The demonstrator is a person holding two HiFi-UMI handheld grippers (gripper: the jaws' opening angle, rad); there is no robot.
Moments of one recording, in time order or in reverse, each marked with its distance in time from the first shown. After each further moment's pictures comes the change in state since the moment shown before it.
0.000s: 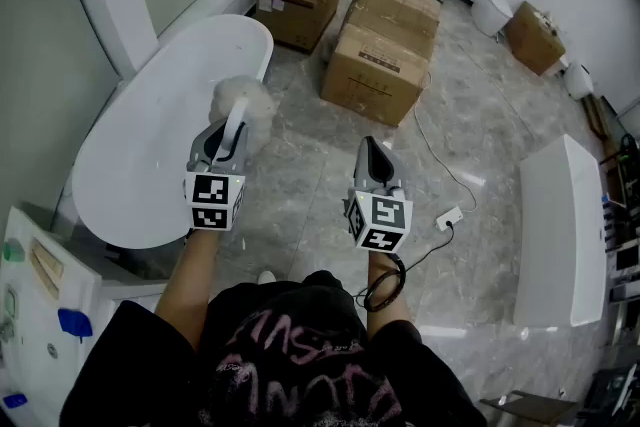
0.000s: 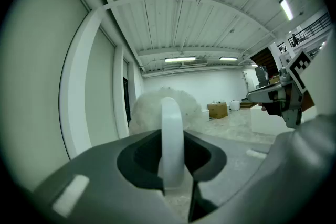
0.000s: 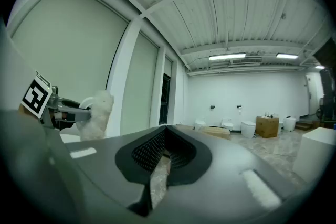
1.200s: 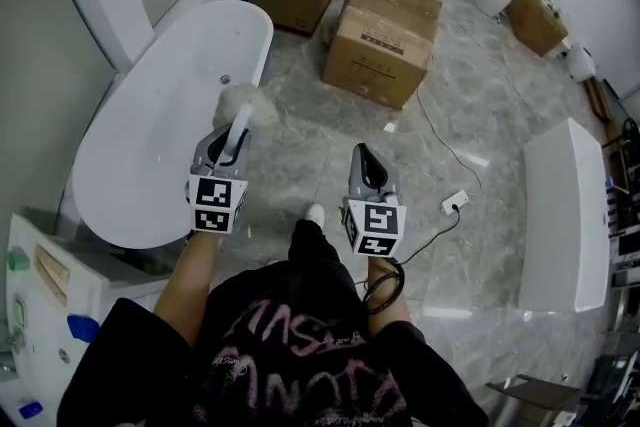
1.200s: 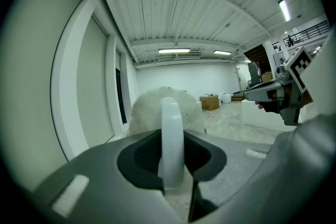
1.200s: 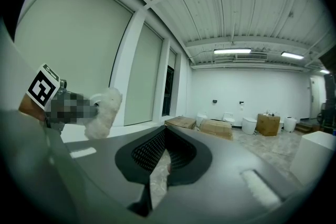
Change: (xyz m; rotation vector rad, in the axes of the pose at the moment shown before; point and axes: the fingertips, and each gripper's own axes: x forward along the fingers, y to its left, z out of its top) left arm 0.005 -0.001 -0.050 0.019 0.095 -0.083; right arm 0.002 0.029 -0.047 -0.040 0.081 0.022
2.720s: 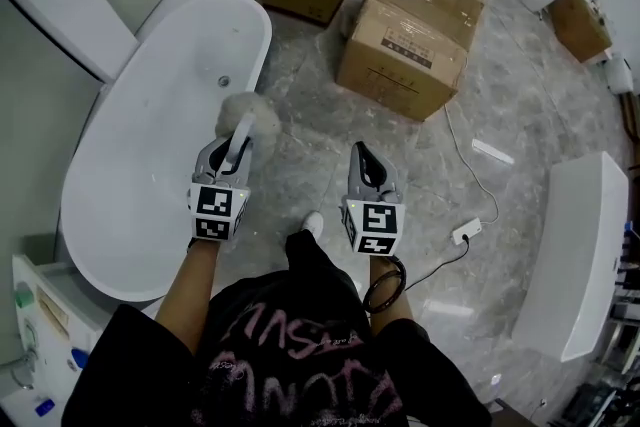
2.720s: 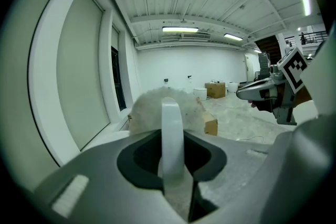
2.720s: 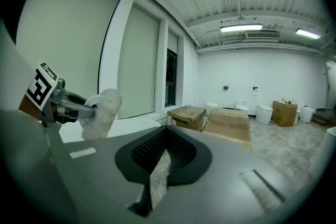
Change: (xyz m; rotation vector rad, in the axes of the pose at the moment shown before) left arm 0.250 0.035 -0.031 -0.054 0.182 0.015; right arm 0.261 -0.108 -0.046 0.033 0.118 0.126
